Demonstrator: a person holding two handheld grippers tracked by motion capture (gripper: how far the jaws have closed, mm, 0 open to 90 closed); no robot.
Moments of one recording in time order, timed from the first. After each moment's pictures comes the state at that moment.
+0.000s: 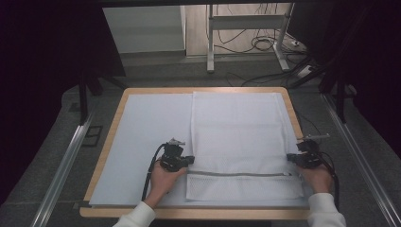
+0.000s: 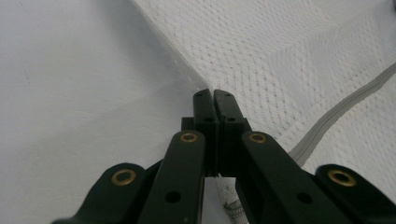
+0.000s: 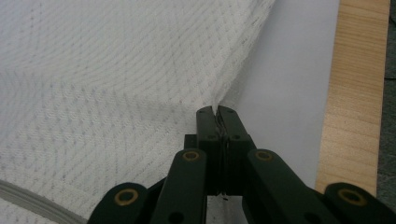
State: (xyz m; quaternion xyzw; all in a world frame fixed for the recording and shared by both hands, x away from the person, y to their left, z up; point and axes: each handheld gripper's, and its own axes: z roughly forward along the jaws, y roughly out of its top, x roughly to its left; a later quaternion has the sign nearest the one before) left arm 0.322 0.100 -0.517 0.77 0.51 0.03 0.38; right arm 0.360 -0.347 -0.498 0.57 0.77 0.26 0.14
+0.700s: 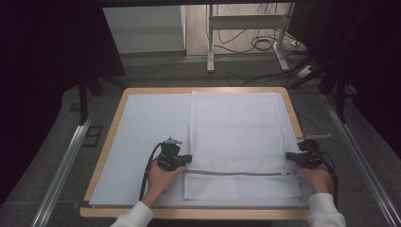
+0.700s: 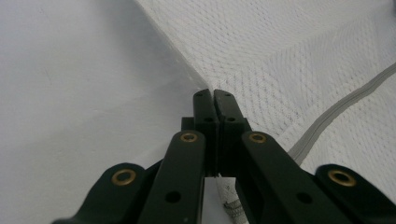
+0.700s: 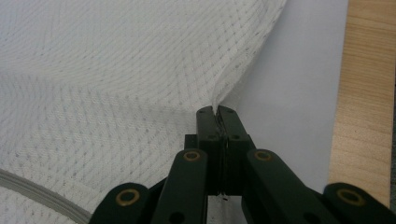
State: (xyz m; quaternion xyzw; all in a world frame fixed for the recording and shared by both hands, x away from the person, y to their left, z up) left arm 0.322 0.109 -0.514 0.77 0.51 0.04 0.38; right arm 0.359 -0.346 -0.495 0.57 0.76 0.28 0.13
